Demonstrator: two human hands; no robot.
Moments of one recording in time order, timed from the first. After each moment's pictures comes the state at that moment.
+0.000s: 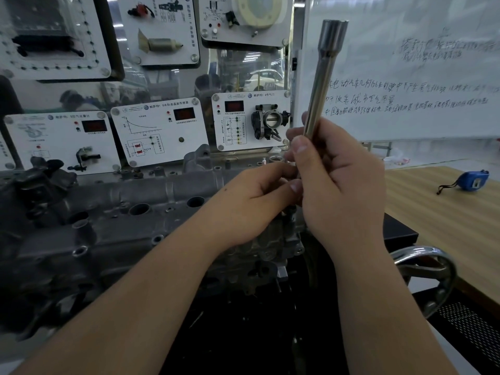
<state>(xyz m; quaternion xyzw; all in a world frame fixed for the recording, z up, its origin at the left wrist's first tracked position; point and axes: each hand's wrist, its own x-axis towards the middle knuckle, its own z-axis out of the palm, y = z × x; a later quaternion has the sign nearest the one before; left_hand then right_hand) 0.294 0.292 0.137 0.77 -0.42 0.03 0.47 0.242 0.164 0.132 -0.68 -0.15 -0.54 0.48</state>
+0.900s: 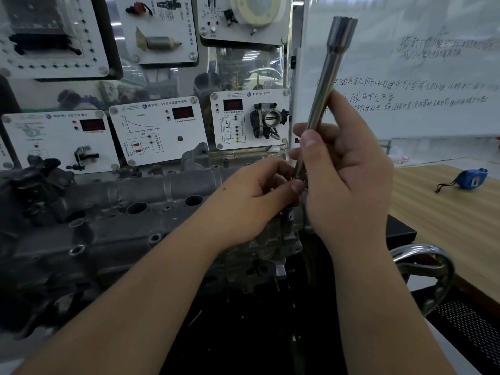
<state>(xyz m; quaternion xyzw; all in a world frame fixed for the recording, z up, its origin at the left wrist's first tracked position) 0.293 0.290 0.135 0.76 -0.42 0.04 0.49 0.244 0.162 0.131 -0.62 -0.17 -0.54 0.54</state>
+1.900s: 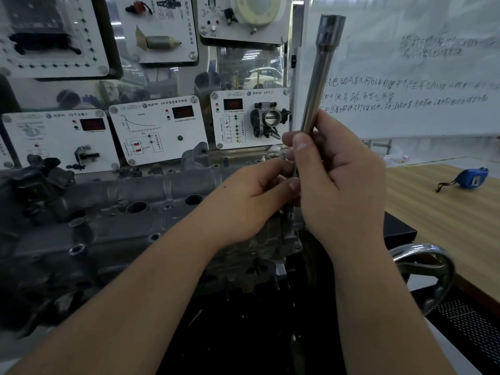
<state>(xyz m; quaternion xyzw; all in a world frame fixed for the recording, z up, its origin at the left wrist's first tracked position) 0.295 0.292 0.137 0.78 -0.42 0.04 0.46 0.243 0.161 0.131 -0.68 -0.13 -0.54 0.48</state>
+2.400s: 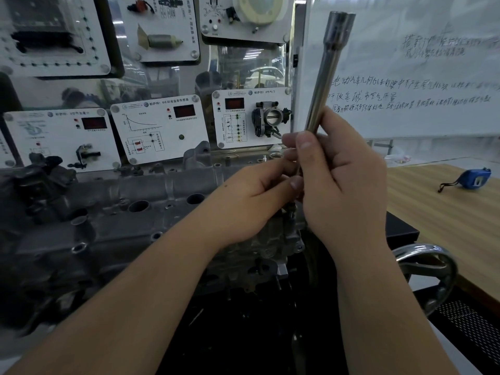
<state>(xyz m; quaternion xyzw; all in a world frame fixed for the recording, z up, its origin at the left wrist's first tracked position) 0.295 0.294 0.136 0.78 -0.43 0.05 0.46 0.242 0.162 0.131 -0.69 -0.13 -0.54 0.46</state>
